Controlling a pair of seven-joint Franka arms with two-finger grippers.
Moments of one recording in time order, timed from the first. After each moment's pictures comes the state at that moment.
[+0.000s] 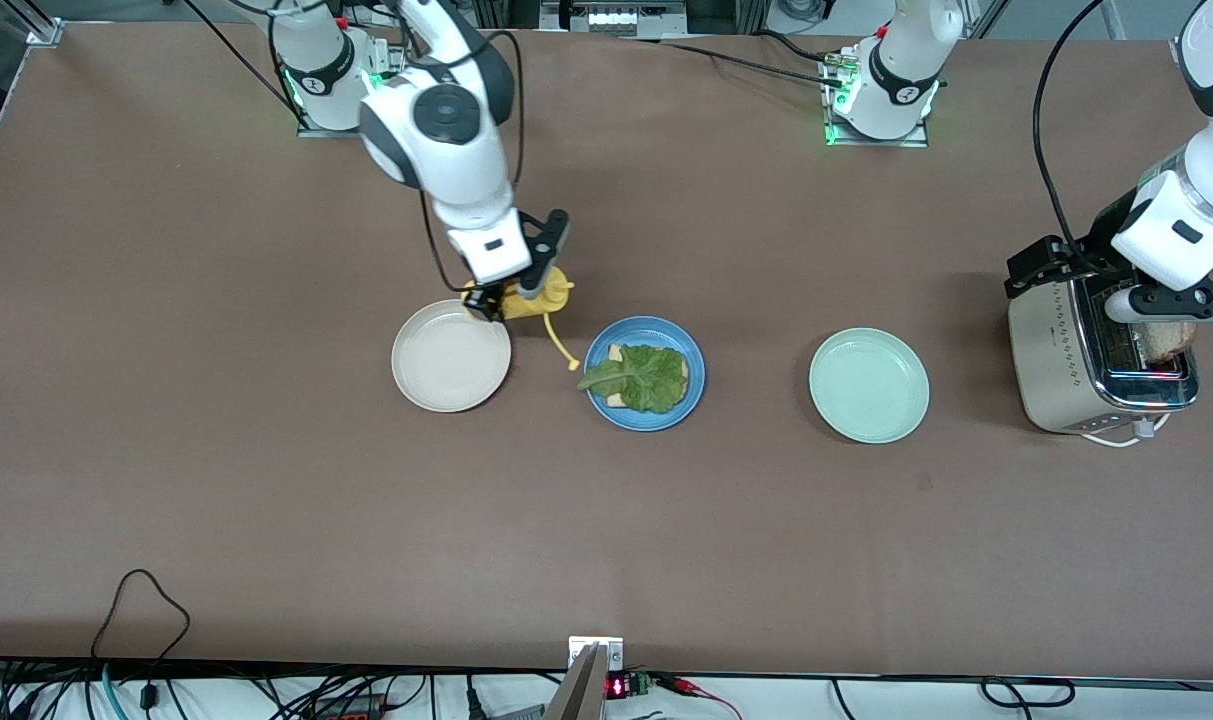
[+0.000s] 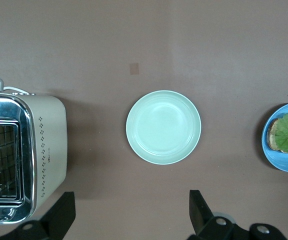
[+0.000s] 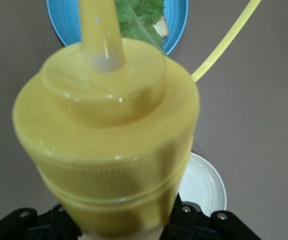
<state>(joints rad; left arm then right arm) 0.07 0.02 -0.10 -1.74 -0.04 1.75 -0.07 0.49 0.31 0.23 -1.94 -0.28 2.30 -0.36</state>
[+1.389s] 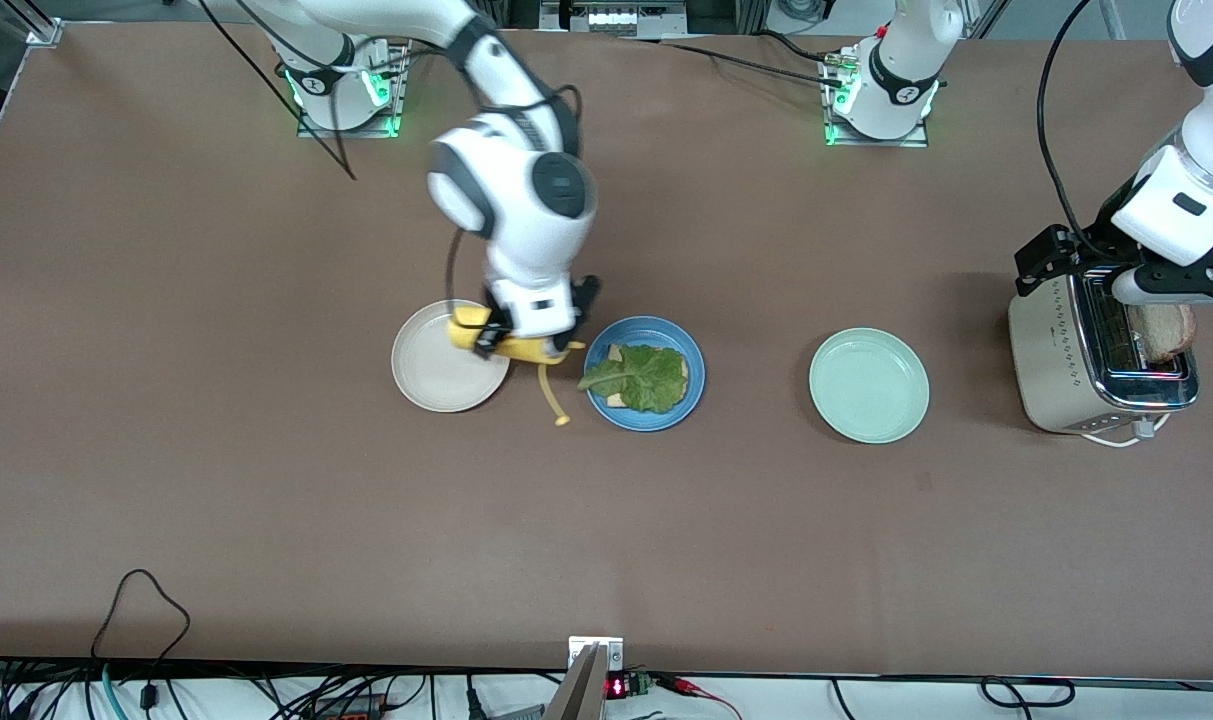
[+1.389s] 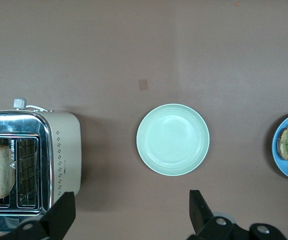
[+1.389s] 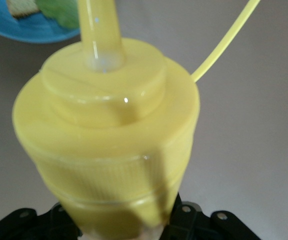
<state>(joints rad) 0.07 -0.03 -0.11 -1.76 0.03 1.80 -0.07 0.66 0.49 -0.01 -1.56 -0.31 1.92 -0.35</state>
